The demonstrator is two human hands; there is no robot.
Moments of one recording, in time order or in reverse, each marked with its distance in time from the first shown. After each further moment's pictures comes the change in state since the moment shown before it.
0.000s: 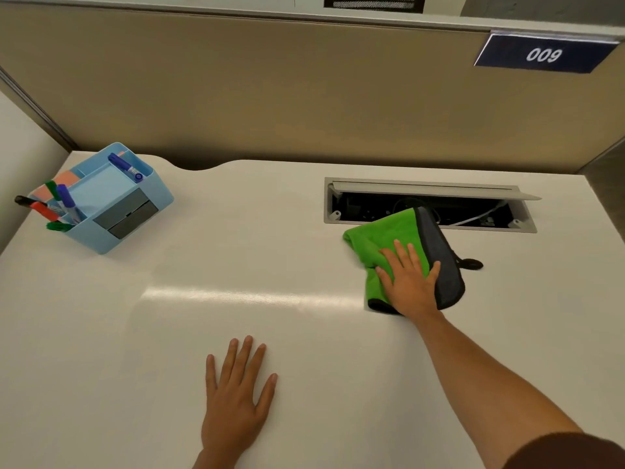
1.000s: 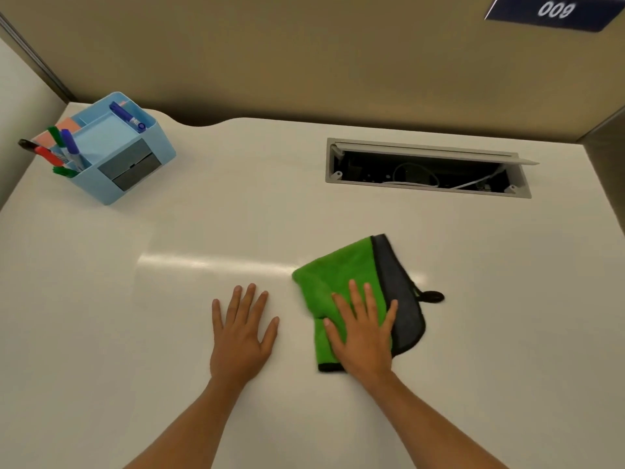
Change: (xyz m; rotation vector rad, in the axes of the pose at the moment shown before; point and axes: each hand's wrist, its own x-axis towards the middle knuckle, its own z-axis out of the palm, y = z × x) left_hand -0.002 0.001 0.001 0.021 0.006 -0.015; right_hand -0.188 -0.074 0.052 -0.033 0.069 -0.146
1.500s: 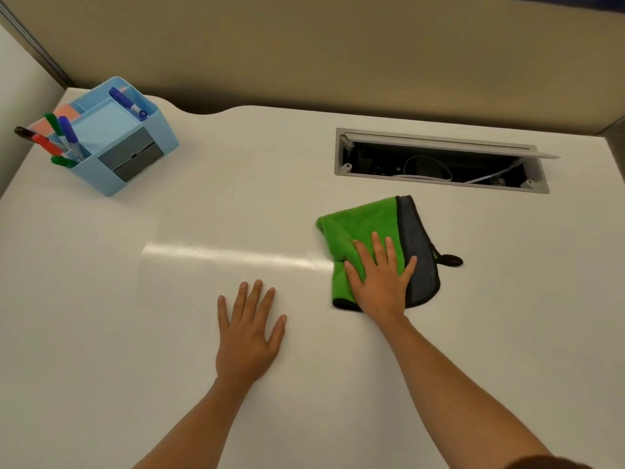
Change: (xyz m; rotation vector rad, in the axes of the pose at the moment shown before) left_hand -0.001 -0.003 0.005 0.014 0.015 0.010; right_hand 0.089 0.016 -0.013 0.044 -0.022 0.133
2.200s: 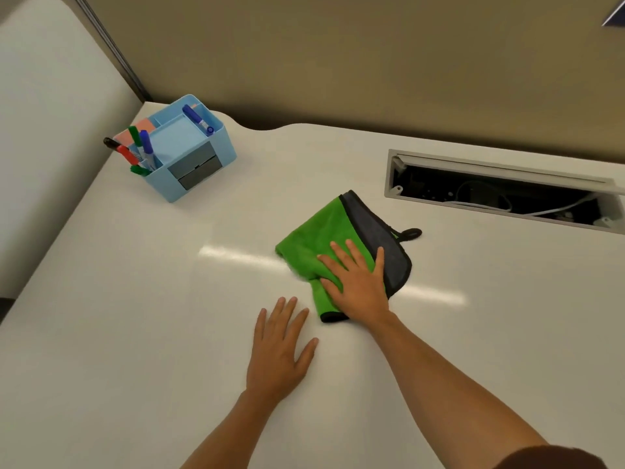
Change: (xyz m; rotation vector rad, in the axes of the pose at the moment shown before) left_hand 0.001 -0.017 -0.010 -0.058 0.060 0.060; right_hand 0.040 -0.099 0.023 -0.011 -0.056 -0.483
